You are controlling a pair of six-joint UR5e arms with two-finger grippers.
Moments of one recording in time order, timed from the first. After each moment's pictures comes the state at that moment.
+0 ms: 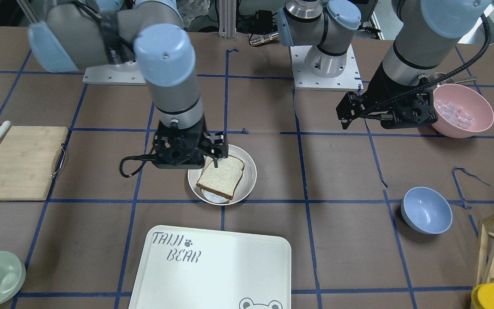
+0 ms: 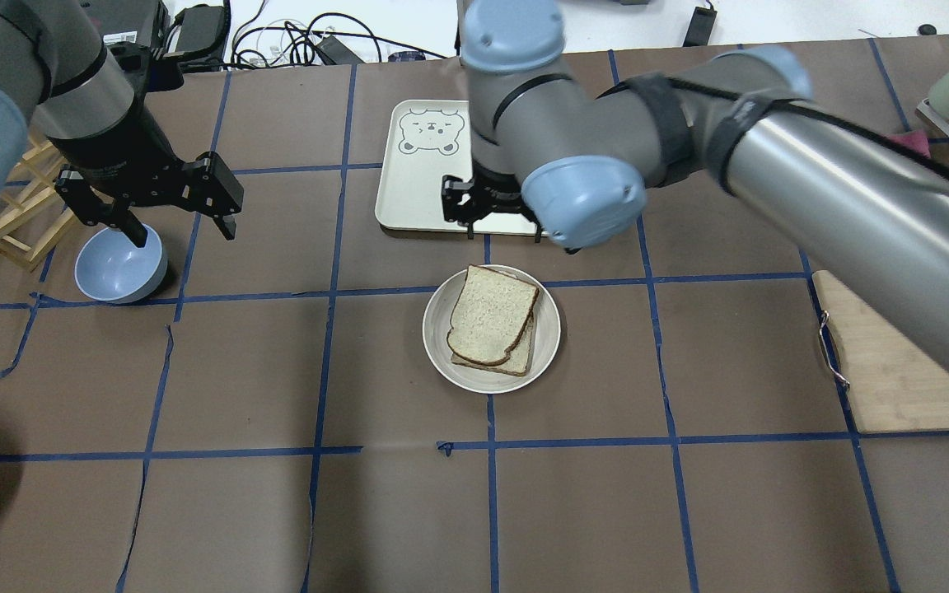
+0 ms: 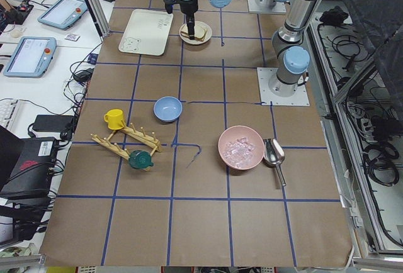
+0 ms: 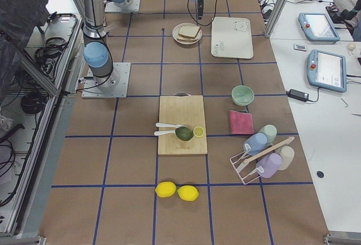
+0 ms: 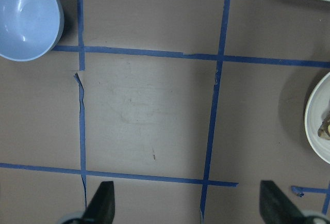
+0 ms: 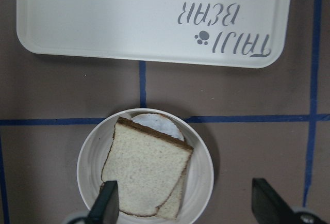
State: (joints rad) left arm -1.47 -1.59 -1.64 -1.54 1.61 0.03; right arm 1.82 -1.32 1.55 -1.87 -1.50 0.25
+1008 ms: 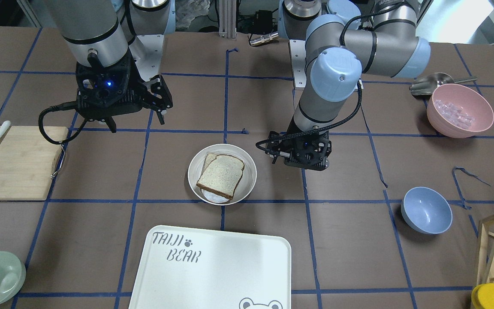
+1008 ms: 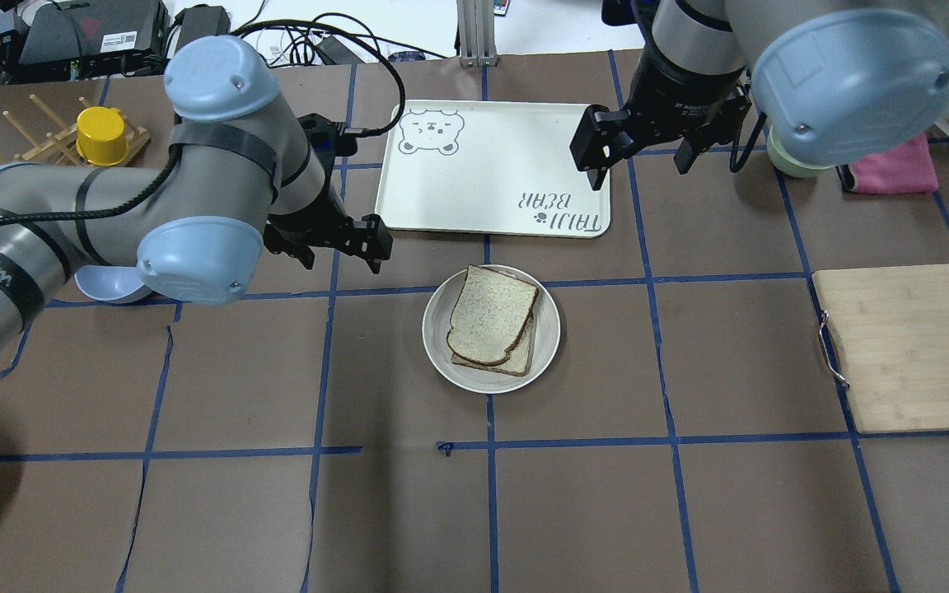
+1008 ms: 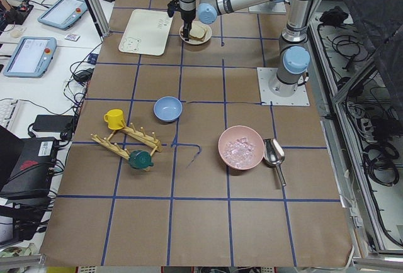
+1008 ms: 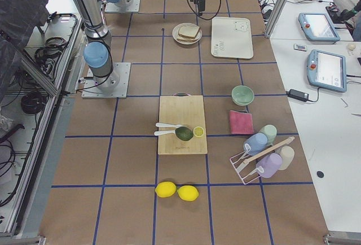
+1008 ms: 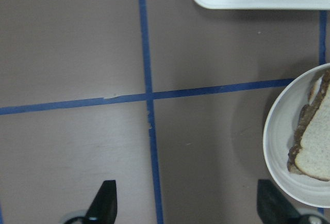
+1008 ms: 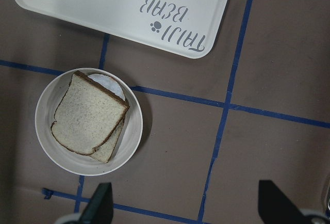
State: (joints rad) left arm -1.70 -1.76 -1.86 -1.09 1.50 0.03; right arm 1.69 -1.50 1.54 -1.67 -1.53 -0.08
